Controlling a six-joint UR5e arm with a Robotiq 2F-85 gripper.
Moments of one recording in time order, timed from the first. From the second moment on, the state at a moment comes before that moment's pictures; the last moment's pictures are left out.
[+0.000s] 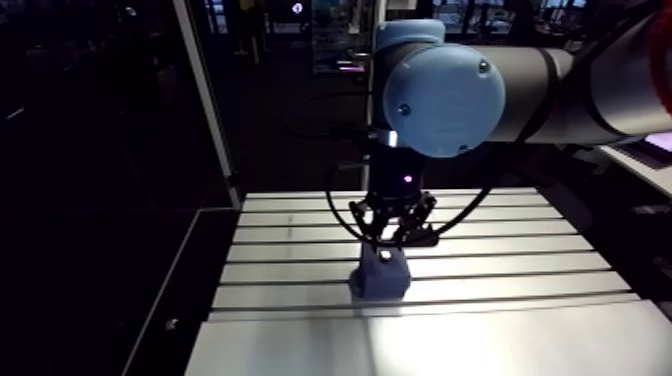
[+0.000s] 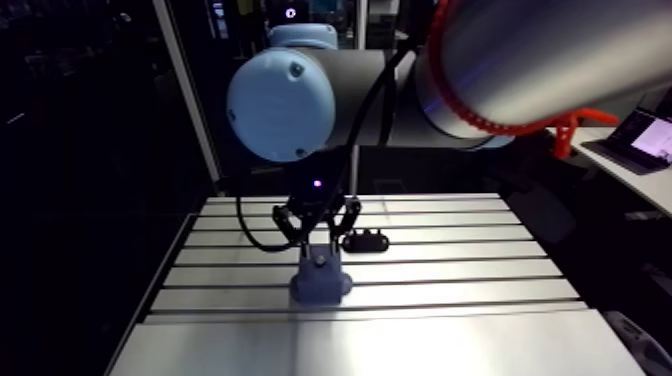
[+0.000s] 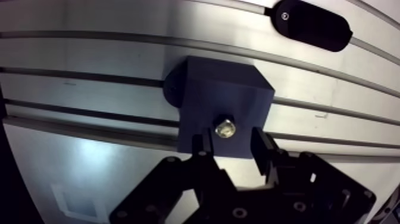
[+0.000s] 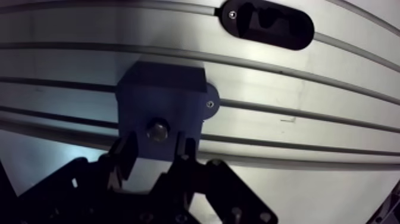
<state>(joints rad) -0.07 -1.38 1.98 -2.05 -1.61 -1.79</state>
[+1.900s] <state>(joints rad) -0.06 -1.37 2.00 -2.06 -1.61 -1.79</state>
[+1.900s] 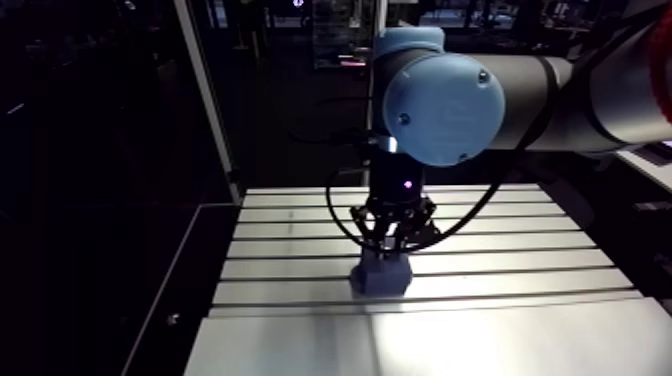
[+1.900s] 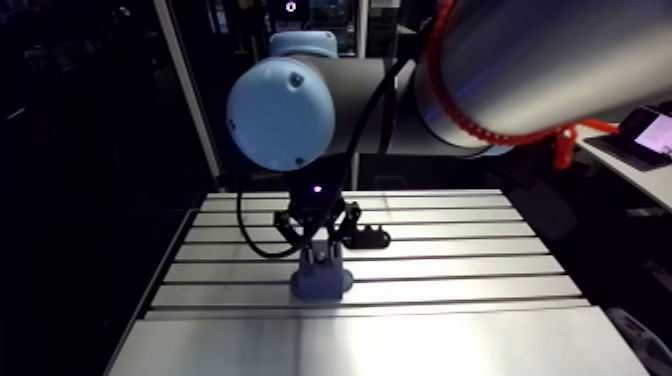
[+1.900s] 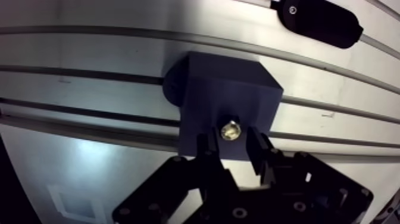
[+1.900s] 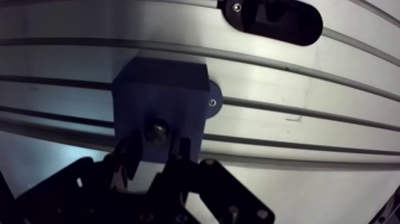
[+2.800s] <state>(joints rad) -0.06 -1.36 2.00 -2.07 -1.61 -1.79</state>
